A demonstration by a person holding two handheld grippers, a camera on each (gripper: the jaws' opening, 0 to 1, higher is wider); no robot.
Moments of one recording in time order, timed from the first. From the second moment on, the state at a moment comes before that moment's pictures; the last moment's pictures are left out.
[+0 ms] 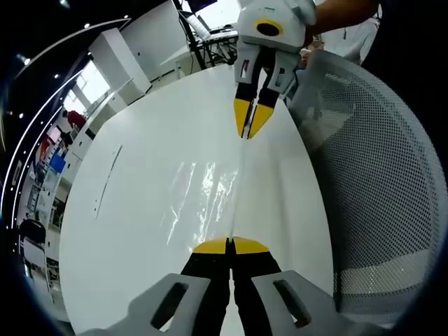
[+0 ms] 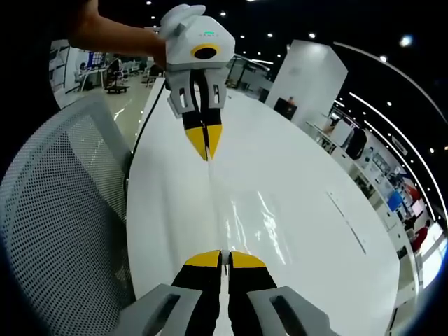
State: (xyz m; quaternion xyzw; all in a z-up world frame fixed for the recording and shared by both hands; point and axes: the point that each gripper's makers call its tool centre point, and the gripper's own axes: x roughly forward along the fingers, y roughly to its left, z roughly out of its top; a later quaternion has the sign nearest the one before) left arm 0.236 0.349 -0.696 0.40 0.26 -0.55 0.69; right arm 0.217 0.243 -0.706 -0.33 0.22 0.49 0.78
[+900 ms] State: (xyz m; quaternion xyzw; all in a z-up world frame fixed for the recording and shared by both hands) left arm 0.223 0.340 -0.702 0.43 0.23 -0.58 0.65; right arm 0.217 0.230 -0.703 -0.33 0.23 0.48 0.78
